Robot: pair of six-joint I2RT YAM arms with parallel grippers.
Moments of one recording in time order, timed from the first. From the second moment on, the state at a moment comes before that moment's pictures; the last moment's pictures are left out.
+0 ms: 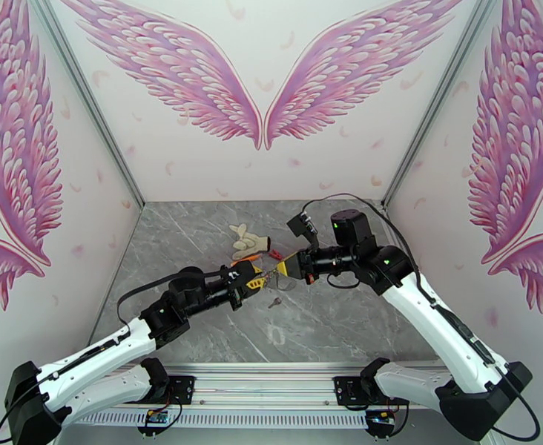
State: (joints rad) left arm -0.85 0.97 0.71 0.13 0.27 0.27; right arm 0.51 1.19 1.33 -0.78 -0.79 0.19
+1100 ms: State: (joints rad) left arm -0.91 1.09 0.91 -0.08 0.20 0.23; right arm 0.55 1.21 1.34 -0.84 -0.72 0.13
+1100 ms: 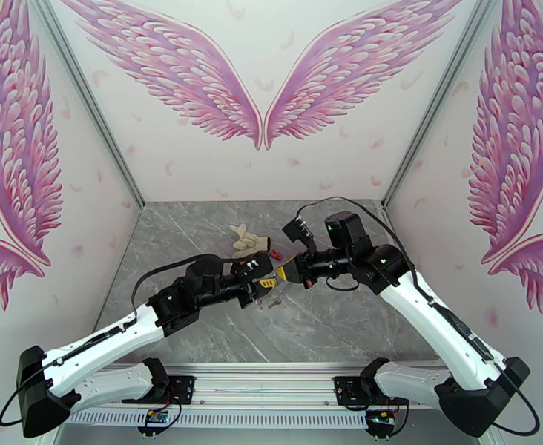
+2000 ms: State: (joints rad) left arm -0.92 1.05 0.86 -0.05 0.18 0.38; right arm 0.57 1.22 1.38 -0.88 -0.65 0.14
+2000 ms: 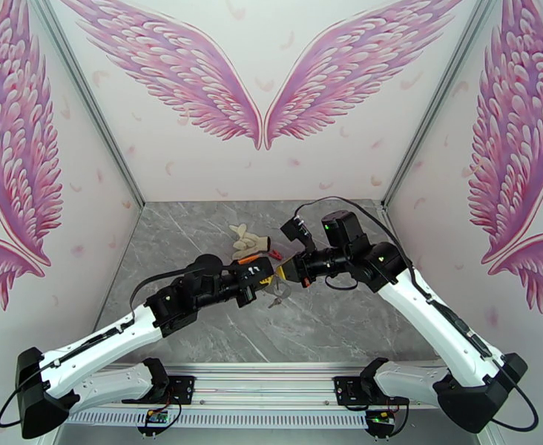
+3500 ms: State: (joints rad) left arm -0.96 1.16 0.94 -0.12 0.10 0.18; right arm 0.55 1.25 1.40 -0.92 -0.62 0.24
